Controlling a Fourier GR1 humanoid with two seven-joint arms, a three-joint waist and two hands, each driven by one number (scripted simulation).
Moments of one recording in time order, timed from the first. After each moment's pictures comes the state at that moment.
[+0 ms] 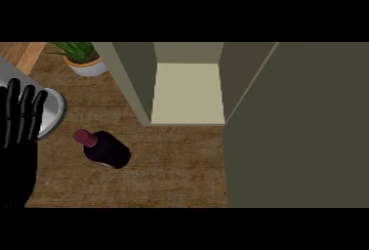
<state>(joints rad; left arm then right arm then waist) 0.02 0.10 0.03 -2.10 0.01 0.01 -0.02 0.00 -0.12 0.00 -2.10 -0.02 0.00 -0.02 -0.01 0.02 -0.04</state>
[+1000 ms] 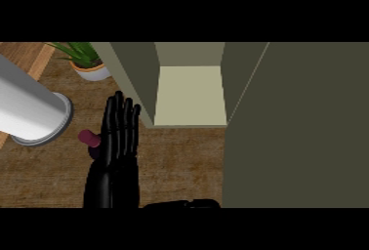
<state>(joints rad) -0.11 0.00 -0.61 -2.04 -0.20 0.73 0.22 0.16 -0.21 0.05 -2.37 -0.30 0.19 0.26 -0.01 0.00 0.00</state>
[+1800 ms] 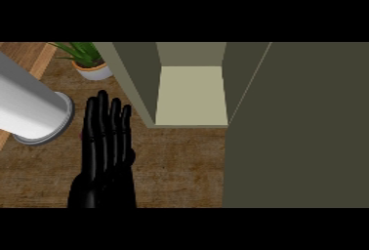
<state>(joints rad) -0.21 0.00 -0.69 -2.14 -0.45 0.87 0.52 0.06 -0.19 0.05 -2.39 -0.30 0.13 0.41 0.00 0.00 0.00</state>
